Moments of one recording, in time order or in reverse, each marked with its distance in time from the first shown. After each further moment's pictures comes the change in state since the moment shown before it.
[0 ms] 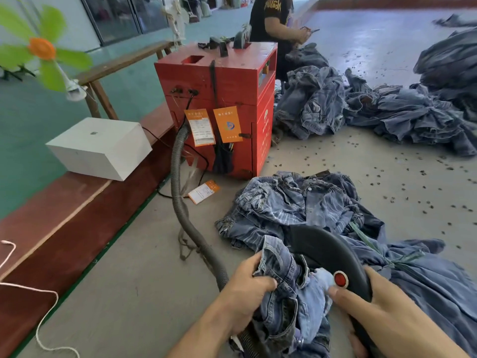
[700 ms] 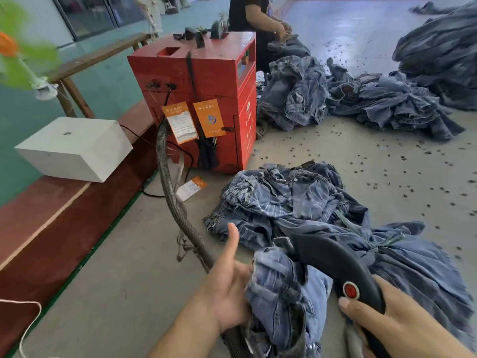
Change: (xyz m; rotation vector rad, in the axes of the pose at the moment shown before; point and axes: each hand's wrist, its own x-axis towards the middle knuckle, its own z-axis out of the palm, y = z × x) left_hand -0.009 0.024 0.001 -0.492 -0.351 -0.400; right_hand -0.015 0.033 -0.018 -0.001 0.021 0.132
